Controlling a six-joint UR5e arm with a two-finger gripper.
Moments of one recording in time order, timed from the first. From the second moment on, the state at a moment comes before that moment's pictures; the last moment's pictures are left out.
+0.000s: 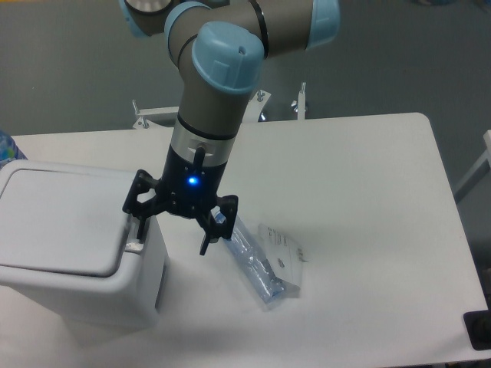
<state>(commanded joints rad) 2.30 -1.84 -1.41 -1.12 1.14 0.37</state>
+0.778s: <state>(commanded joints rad) 2.33 -1.85 -1.36 -1.12 1.14 0.38</state>
